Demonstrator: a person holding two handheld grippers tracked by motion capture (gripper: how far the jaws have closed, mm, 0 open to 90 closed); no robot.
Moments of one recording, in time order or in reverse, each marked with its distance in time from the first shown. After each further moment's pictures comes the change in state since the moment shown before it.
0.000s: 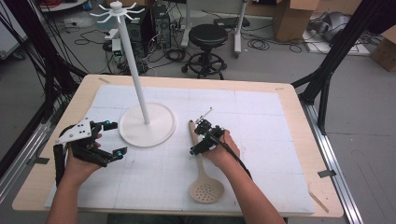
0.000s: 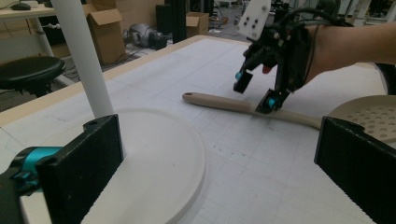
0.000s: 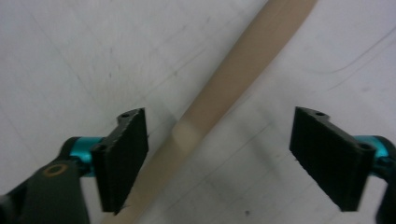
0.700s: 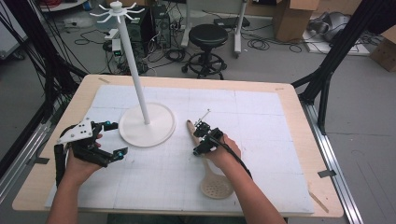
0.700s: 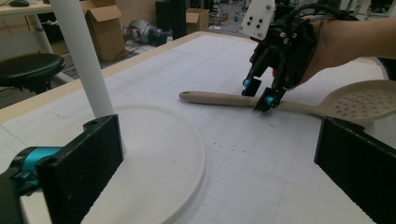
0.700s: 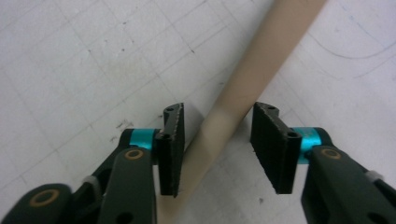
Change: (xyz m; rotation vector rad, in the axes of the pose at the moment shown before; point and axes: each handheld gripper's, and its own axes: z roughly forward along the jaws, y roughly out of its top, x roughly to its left) left arm 0.000 -0.001 0.001 0.015 0.000 0.001; right arm 0.002 -0.002 -0.001 0.045 0.028 -0.040
